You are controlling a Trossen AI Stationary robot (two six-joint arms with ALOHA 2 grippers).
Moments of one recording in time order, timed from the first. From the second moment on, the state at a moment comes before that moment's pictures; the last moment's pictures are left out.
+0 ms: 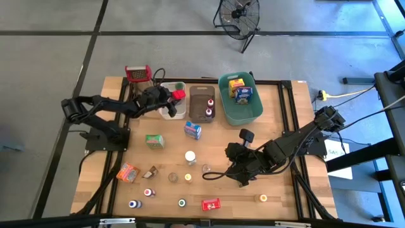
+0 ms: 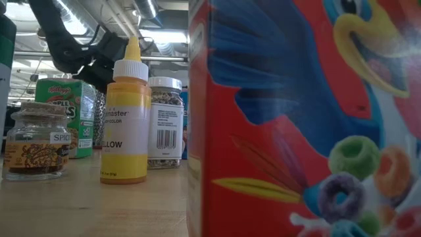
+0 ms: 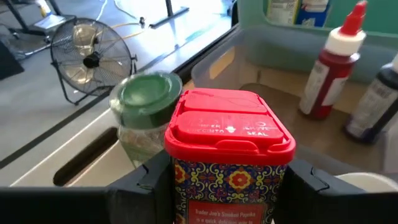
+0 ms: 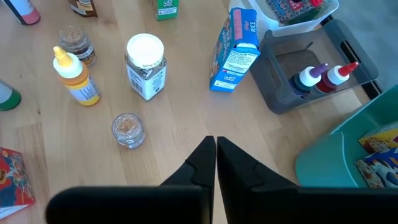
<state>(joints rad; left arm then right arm) 0.61 1.40 0.36 0.64 -0.06 0.03 0.56 1.64 1.50 -1.01 0.66 0.69</state>
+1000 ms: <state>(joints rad) 0.63 1.55 0.36 0.79 0.05 0.01 0.56 1.64 1.50 -1.01 0.66 0.69</state>
